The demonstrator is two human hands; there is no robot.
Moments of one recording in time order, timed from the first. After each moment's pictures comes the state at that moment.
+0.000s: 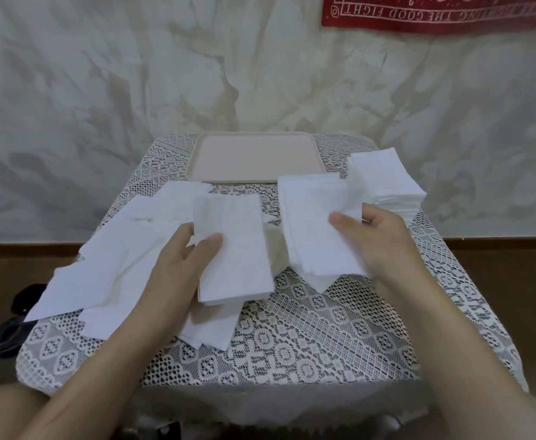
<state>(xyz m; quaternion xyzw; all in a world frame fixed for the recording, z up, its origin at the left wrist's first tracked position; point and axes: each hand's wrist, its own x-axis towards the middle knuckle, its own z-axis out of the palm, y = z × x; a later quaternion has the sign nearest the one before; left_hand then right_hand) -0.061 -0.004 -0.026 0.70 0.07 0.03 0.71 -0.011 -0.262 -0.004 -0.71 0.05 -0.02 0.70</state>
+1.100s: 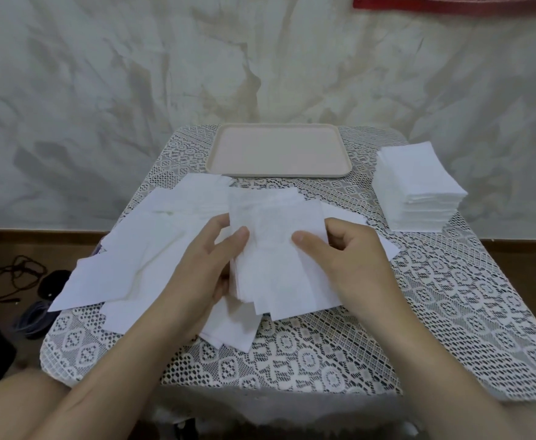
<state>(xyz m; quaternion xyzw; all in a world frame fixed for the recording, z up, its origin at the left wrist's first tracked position) -0.055 -0.005 -0.023 0.66 0.05 -0.03 0.75 -0.031 -0.203 -0.015 -0.76 -0.07 0.00 0.64</state>
